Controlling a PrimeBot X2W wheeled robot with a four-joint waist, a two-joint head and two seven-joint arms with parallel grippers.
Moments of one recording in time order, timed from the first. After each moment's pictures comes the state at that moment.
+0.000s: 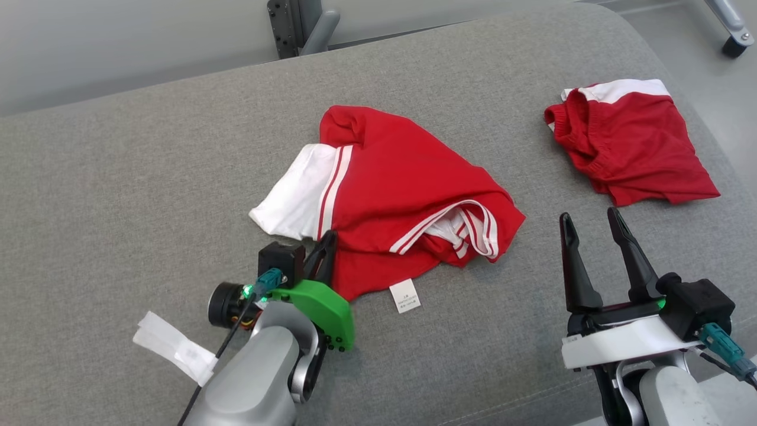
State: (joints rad) left arm -0.54 0.05 -0.70 0.76 -0.62 0.08 -0.26; right arm -0.06 -0.05 0.06 0.00 0.21 0.13 -0.26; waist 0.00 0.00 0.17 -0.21
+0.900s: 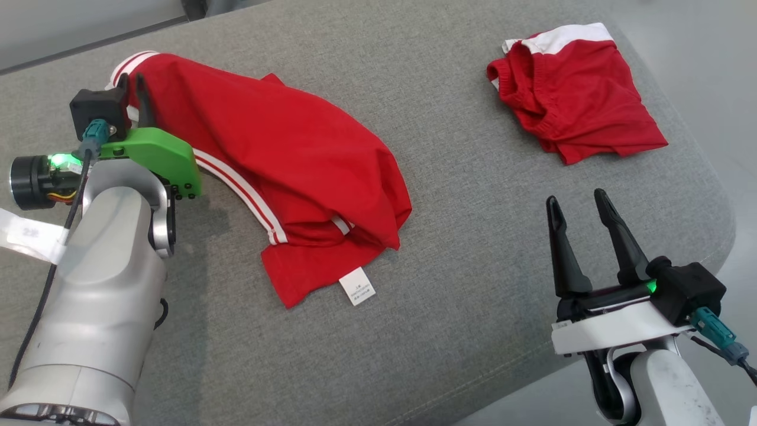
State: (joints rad) left arm -0.92 0.21 -0.39 0.99 -0.38 0.16 -0.26; right arm -0.11 -0.05 0.10 0.01 0.21 0.13 -0.26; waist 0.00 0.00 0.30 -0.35
